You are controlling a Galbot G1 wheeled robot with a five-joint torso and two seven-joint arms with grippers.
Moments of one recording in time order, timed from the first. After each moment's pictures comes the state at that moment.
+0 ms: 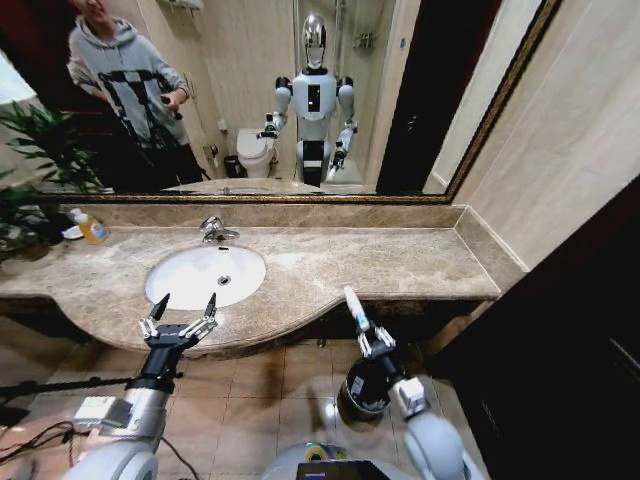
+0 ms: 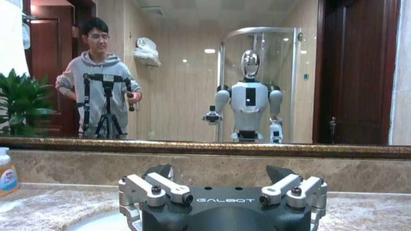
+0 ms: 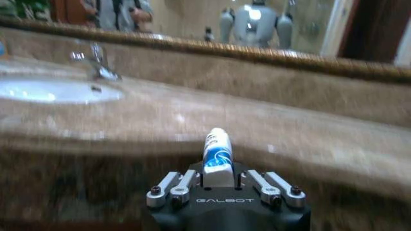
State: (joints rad) left arm 1.84 -1.36 -0.82 -2.47 -0.37 0.04 0.05; right arm -1.78 1.36 0.41 2.06 -0.08 0.11 0.01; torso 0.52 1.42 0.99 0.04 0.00
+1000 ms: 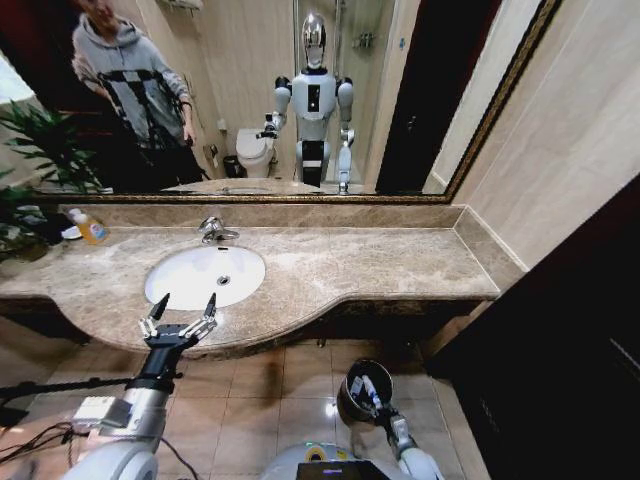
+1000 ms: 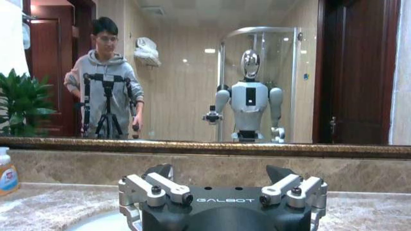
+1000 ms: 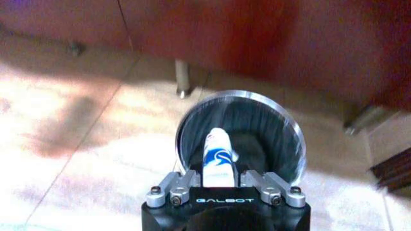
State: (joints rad) left arm 1.84 -1.36 -0.82 -2.47 -0.37 0.04 0.05; right arm -1.33 1.40 0.42 0.99 -0.01 0.06 -0.10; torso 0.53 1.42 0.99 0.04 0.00
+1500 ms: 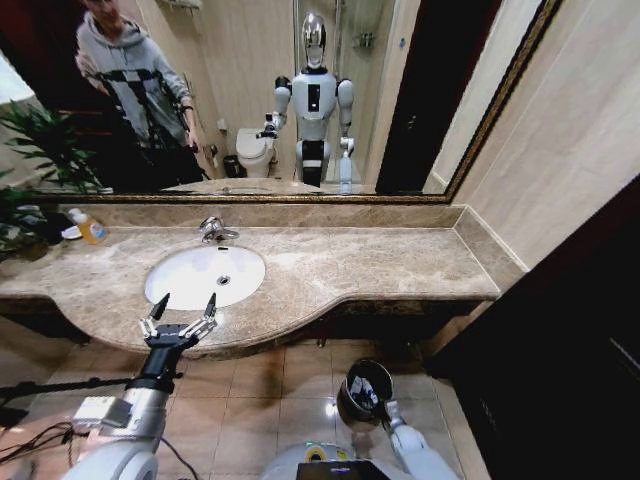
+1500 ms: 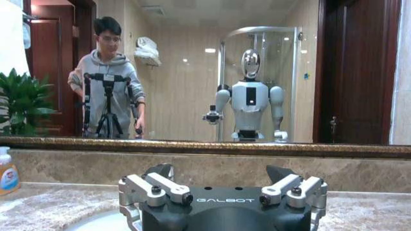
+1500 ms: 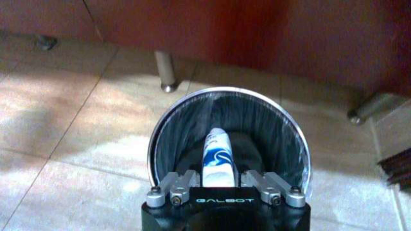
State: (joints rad) left arm 1.84 -1.36 -0.82 -2.47 -0.37 0.04 0.05; right arm -1.05 1.42 0.43 0.61 0.01 0.10 -0.13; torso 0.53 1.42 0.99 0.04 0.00
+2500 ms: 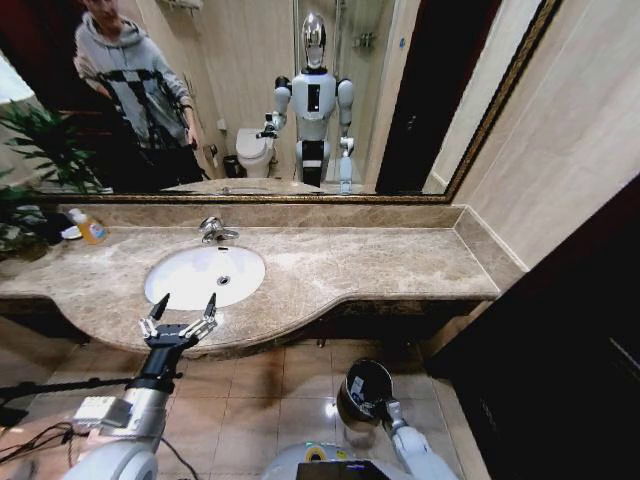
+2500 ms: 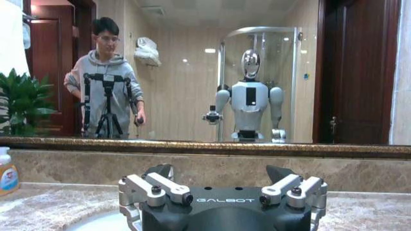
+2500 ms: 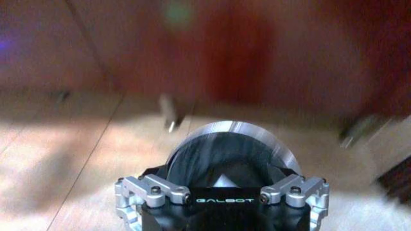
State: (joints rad) left arm 1.84 -1.36 -0.82 -2.47 -0.37 0.04 0.05; right arm -1.28 1.41 0.49 0.99 0.08 0.11 -0.13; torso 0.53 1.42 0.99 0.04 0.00
